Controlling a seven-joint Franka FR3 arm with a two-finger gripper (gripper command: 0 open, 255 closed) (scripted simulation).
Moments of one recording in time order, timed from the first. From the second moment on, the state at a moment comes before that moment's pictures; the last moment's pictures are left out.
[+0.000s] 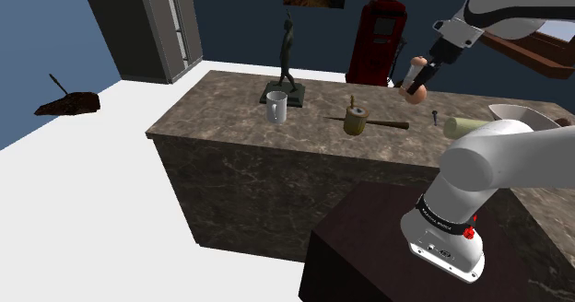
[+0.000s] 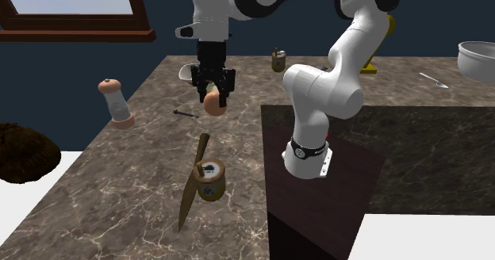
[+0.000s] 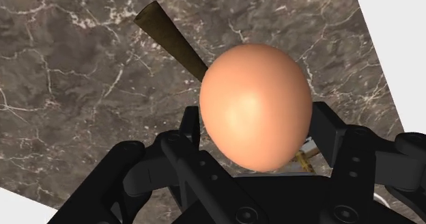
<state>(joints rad) -0.23 -0.98 -0.58 -2.67 -0.20 1.90 -0.60</state>
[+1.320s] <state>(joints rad) -0.11 -0.72 -1.13 -2.18 -0.33 1.78 -1.07</state>
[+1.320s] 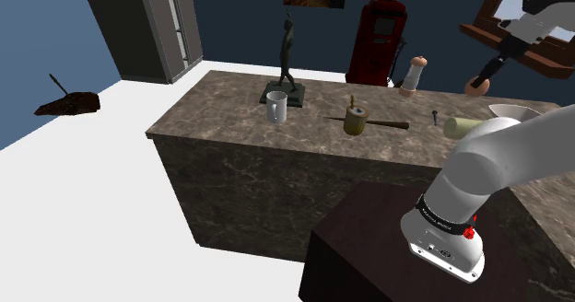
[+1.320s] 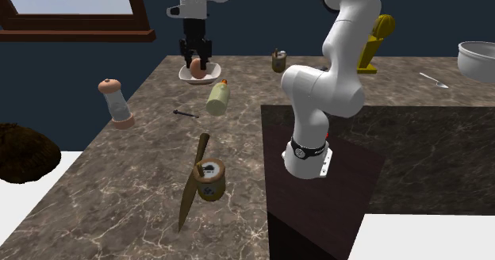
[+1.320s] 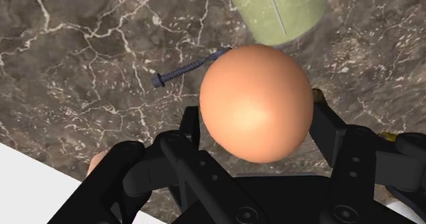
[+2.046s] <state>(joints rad) 0.17 -0.65 -1.49 -1.90 -0.35 1.74 -1.24</state>
